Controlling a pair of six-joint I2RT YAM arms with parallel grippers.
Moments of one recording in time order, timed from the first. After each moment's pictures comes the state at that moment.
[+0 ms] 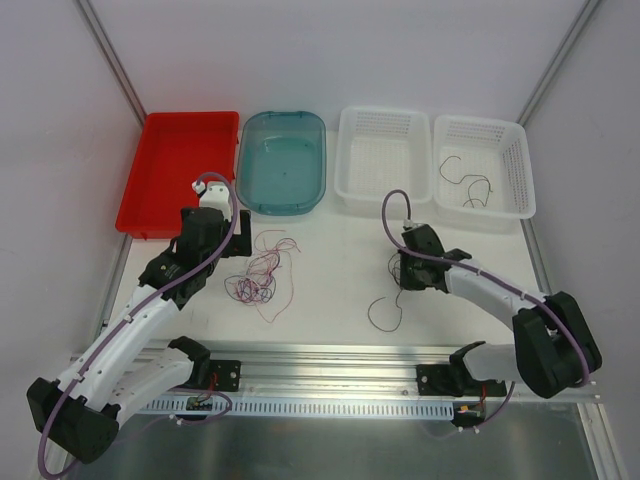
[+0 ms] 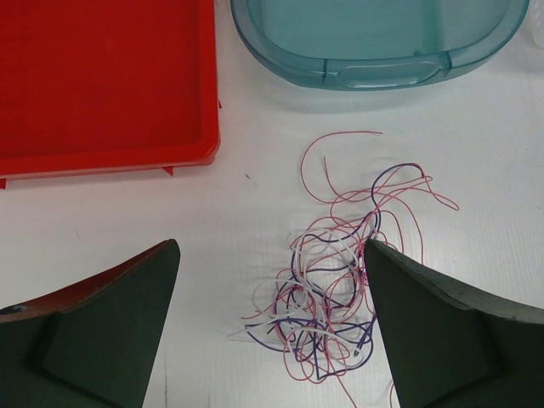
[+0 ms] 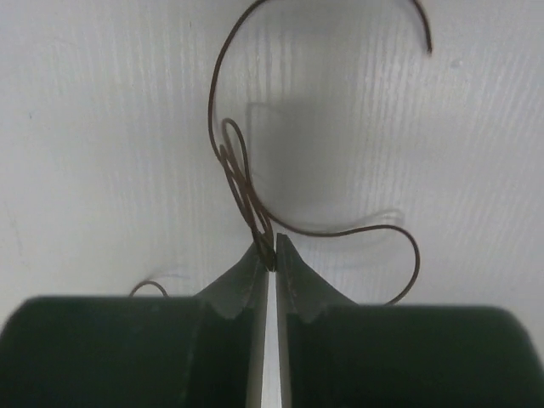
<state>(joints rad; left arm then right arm) -0.46 0.86 0.80 -0.50 -0.38 -0.19 0.49 1.32 0.64 -0.41 0.09 0.44</state>
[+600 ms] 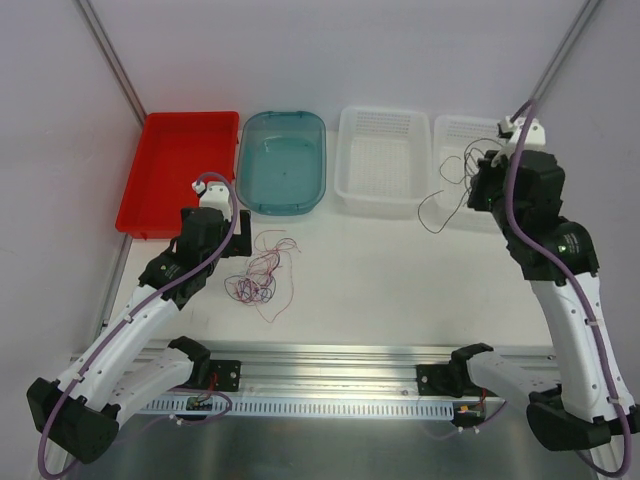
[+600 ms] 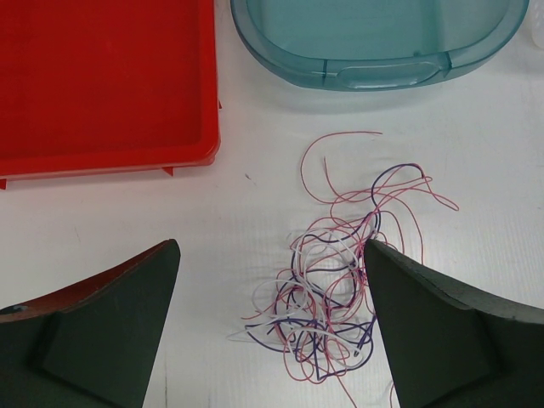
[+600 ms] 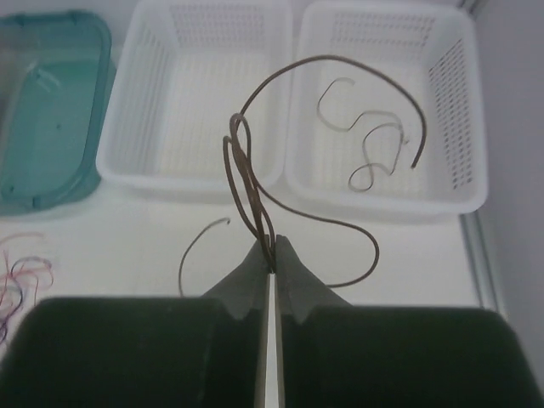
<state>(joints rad) -0.46 0.86 0.80 -0.50 -0.38 -0.19 0.34 1.02 1.44 -0.82 0.29 0.16</state>
